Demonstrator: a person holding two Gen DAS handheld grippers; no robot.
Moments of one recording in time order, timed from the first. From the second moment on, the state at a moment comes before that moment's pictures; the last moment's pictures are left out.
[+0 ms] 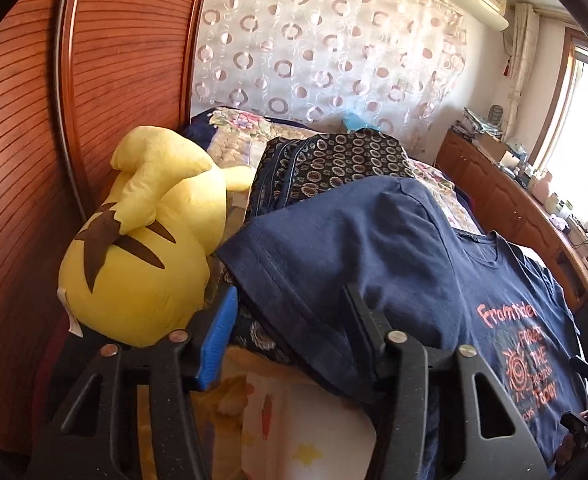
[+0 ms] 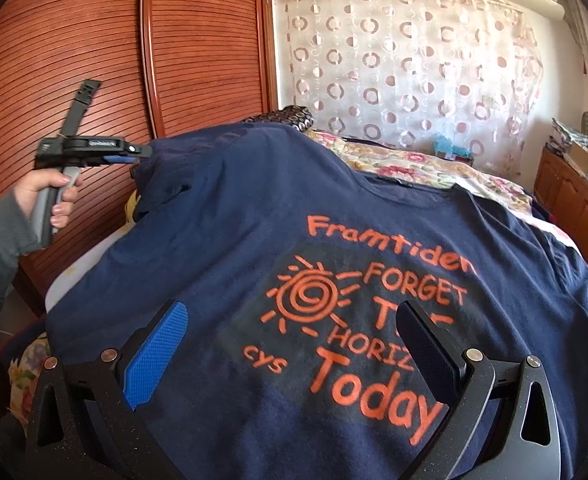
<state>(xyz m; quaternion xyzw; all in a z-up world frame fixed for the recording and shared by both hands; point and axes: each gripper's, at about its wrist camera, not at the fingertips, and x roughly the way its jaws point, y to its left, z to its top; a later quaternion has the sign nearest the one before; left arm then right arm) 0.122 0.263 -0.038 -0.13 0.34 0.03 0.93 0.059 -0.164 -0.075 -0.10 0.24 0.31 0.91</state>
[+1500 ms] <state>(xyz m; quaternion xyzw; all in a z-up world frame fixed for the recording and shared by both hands) 0.137 0.073 0.034 0.02 0.32 -0.12 0.94 0.061 -0.188 -0.080 -0.03 0.24 0.25 0.94</state>
